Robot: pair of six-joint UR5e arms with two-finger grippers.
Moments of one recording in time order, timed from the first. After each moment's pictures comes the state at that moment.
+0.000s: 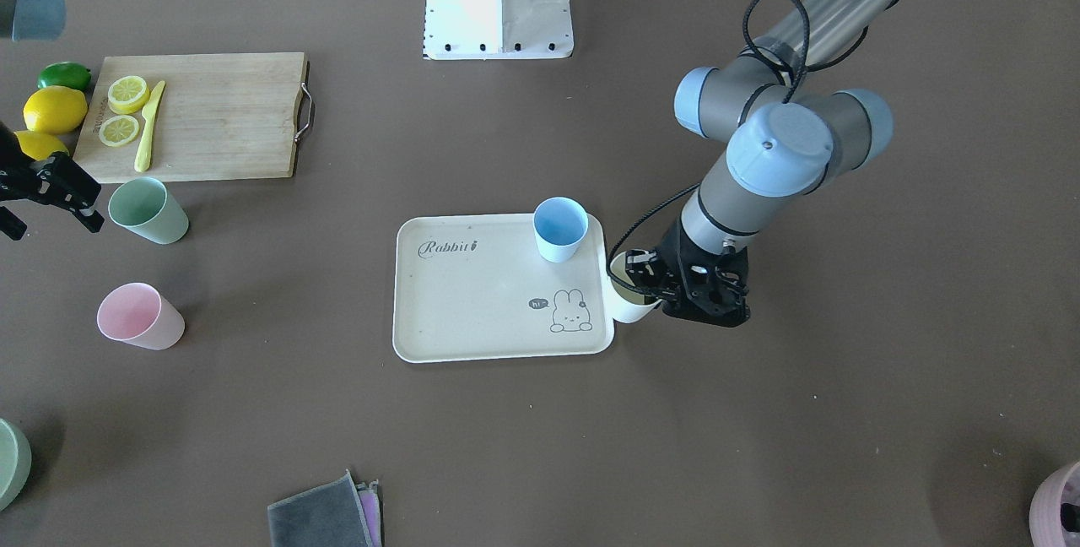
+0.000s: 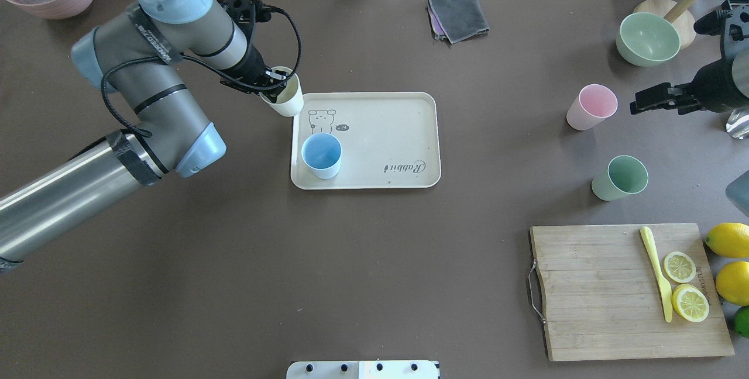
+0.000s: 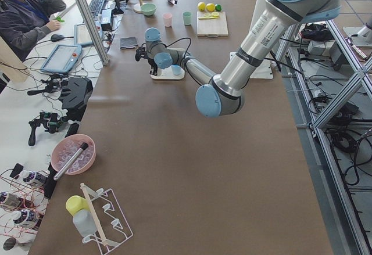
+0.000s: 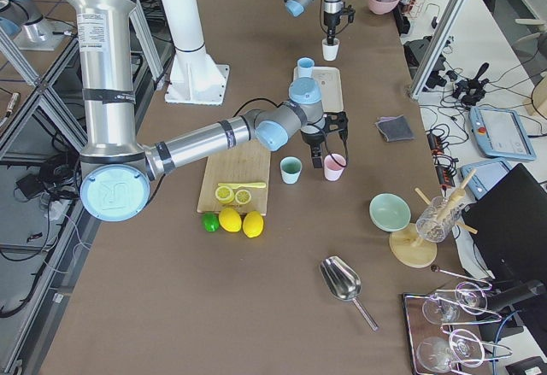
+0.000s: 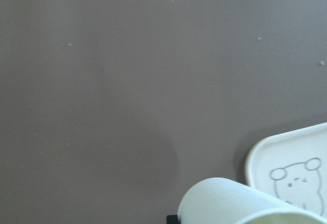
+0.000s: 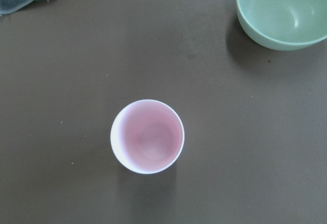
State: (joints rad) left arm -0.79 -2.28 -1.37 -1.93 -2.08 -0.95; right arm 1.08 -1.55 1.87 -1.17 2.13 0.78
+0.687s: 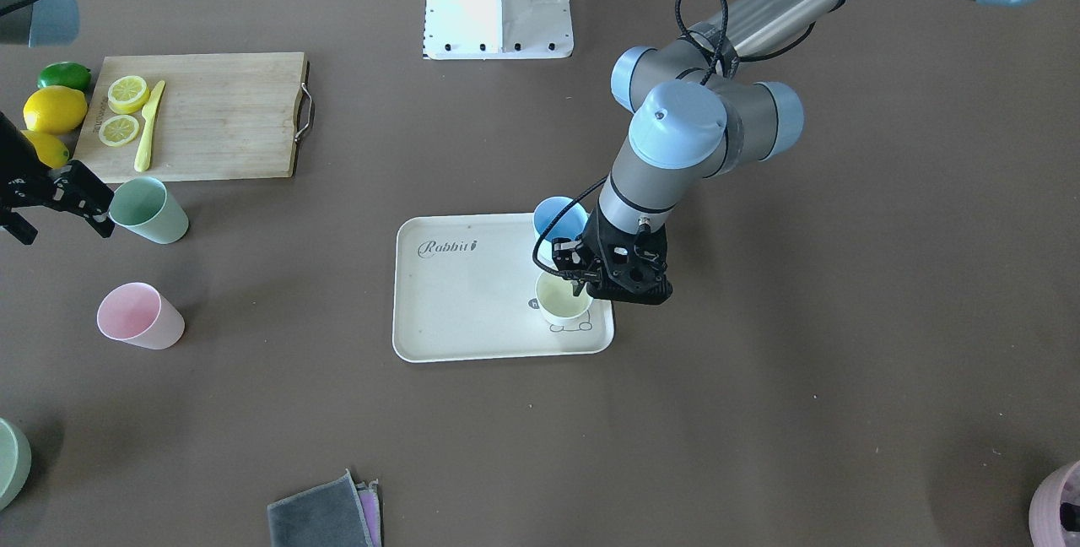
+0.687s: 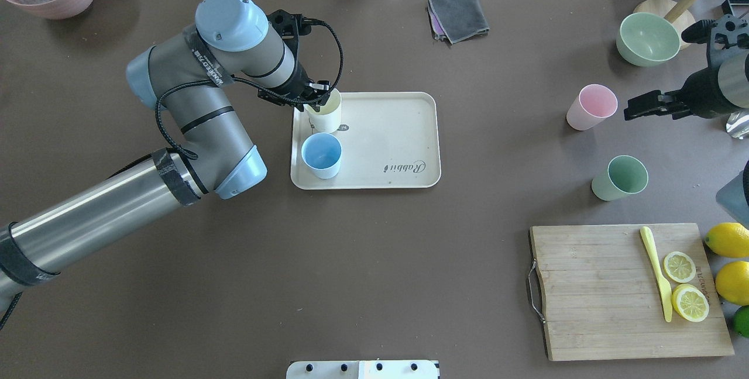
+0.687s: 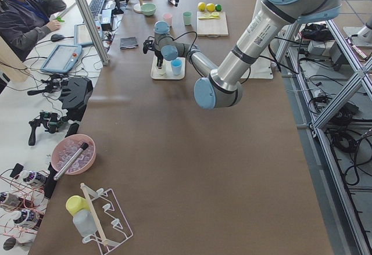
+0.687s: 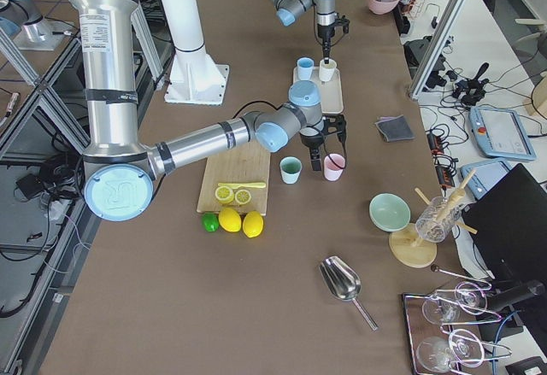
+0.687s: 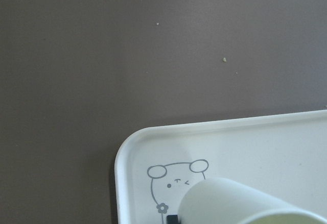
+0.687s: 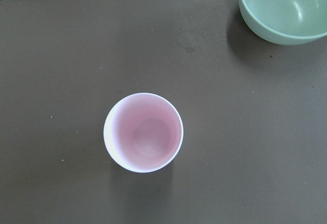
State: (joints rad) left arm -0.72 -2.35 -1.35 -1.94 -1.99 -1.06; right arm 1.05 -1.54 1.85 -1.17 2.10 0.78
